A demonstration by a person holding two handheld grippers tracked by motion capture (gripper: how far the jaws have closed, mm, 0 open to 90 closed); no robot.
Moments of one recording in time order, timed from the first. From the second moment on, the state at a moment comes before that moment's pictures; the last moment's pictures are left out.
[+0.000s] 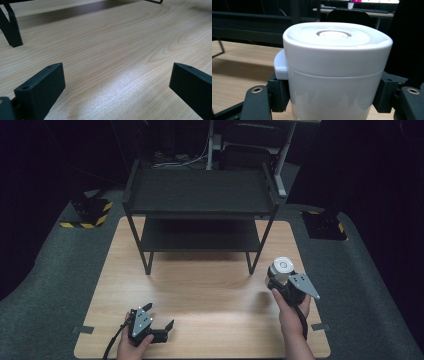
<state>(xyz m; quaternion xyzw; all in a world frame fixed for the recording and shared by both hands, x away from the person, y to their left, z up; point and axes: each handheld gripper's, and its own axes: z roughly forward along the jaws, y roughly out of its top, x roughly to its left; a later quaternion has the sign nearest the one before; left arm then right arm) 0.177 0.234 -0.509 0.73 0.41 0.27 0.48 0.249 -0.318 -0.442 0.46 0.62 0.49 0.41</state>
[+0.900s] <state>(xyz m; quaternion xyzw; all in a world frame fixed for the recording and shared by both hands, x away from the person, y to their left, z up) 0.177 0.236 -0.509 0.73 0.41 0.26 0.48 0.279 -0.230 -0.335 0.39 0.65 0.54 0.36</state>
